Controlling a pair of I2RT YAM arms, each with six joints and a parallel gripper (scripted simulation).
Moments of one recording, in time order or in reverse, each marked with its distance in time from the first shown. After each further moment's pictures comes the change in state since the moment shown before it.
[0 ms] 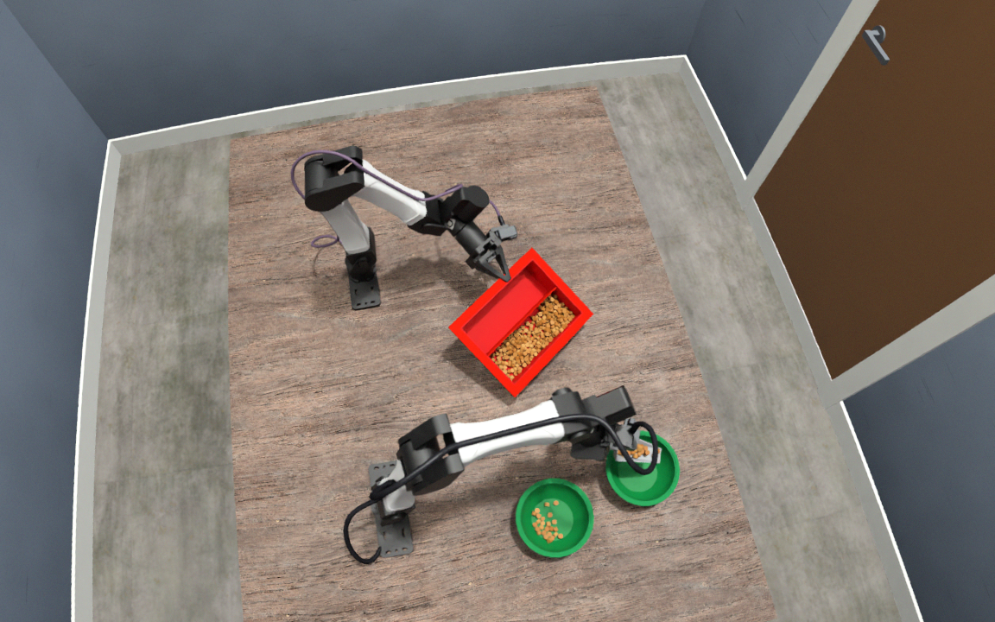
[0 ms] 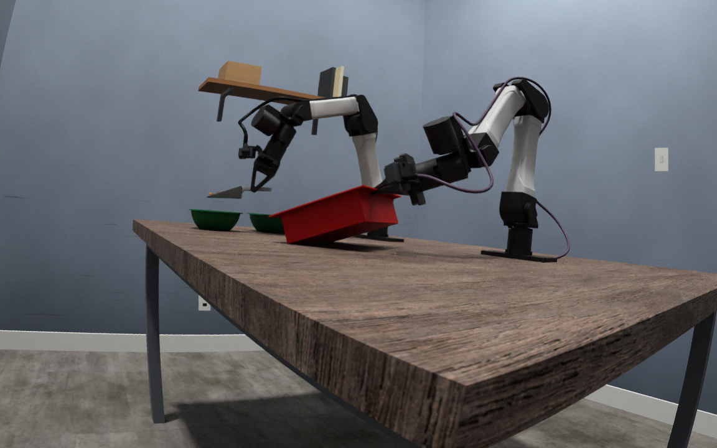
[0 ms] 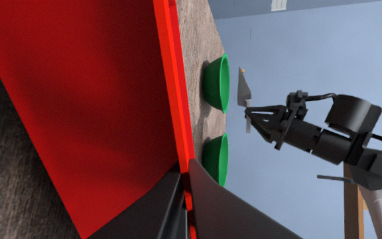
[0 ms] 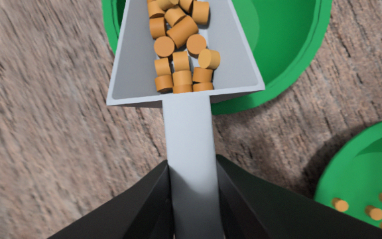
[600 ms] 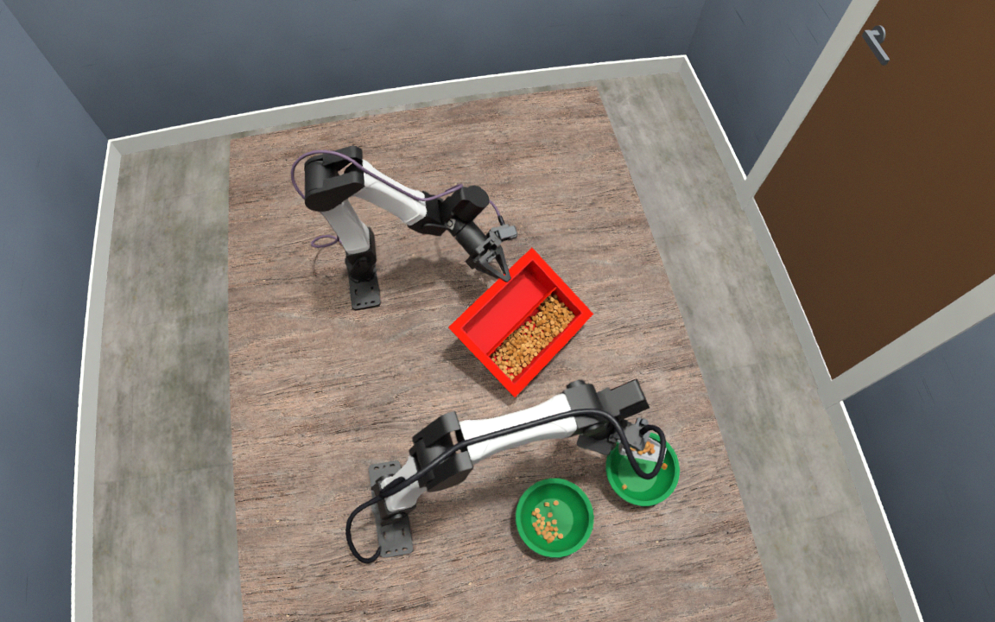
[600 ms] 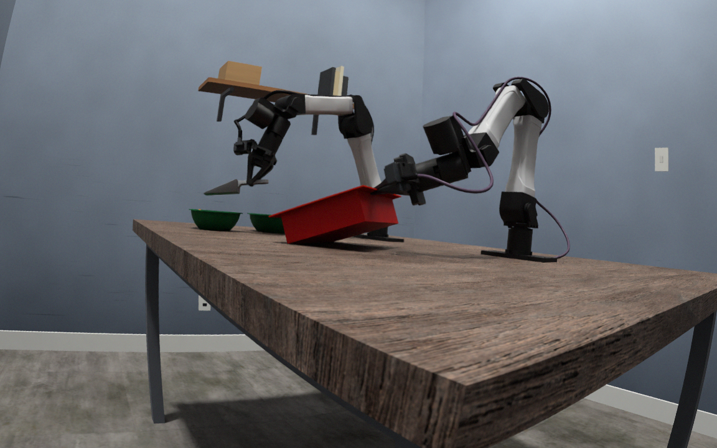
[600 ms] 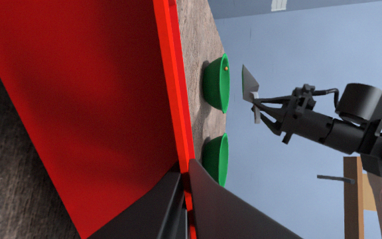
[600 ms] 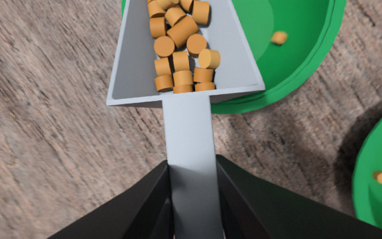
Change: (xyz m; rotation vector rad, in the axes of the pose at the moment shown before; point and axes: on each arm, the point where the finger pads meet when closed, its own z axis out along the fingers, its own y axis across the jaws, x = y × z) left arm 0.000 0.000 0.000 0.000 0.000 0.000; right arm -0.015 0.017 -0.010 -0.033 0.054 0.194
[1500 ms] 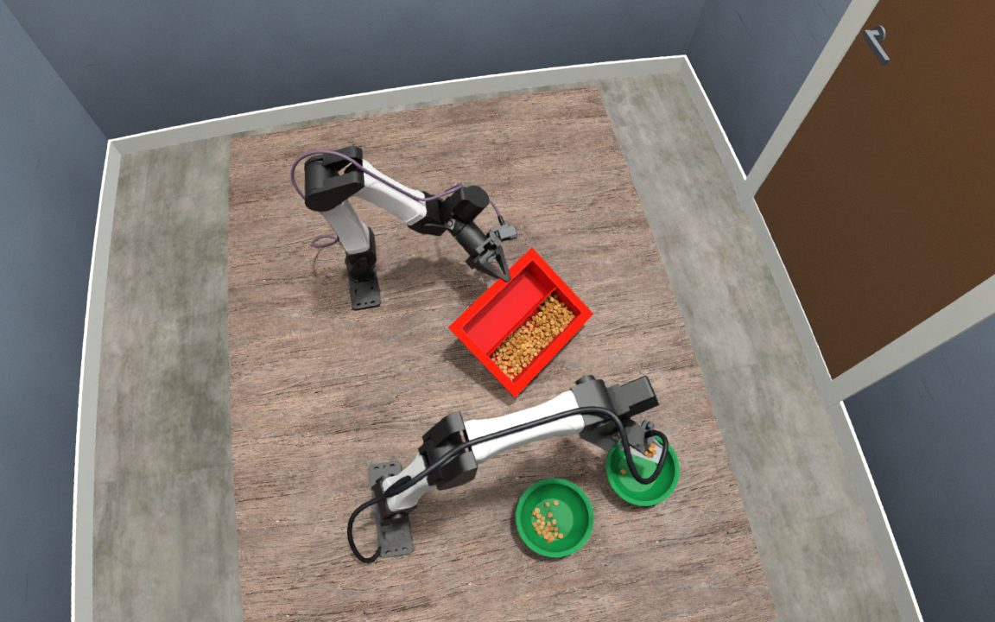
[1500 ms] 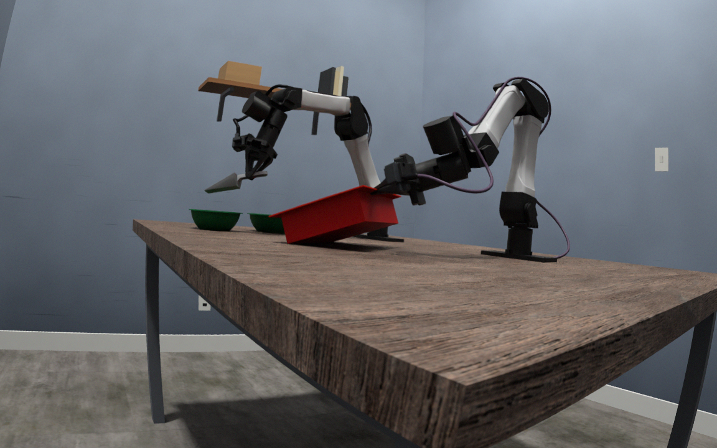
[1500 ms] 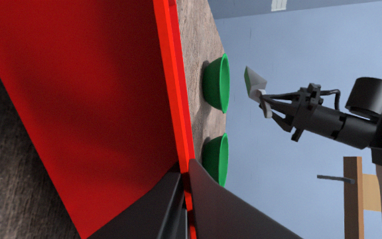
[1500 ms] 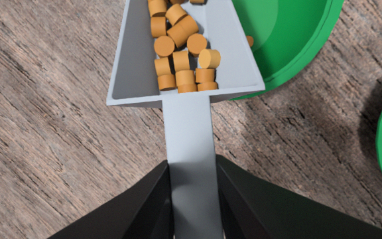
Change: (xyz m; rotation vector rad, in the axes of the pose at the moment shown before) left arm 0.000 0.000 0.000 0.000 0.000 0.000; right arm -0.006 0.012 -0.014 -0.023 0.054 0.171
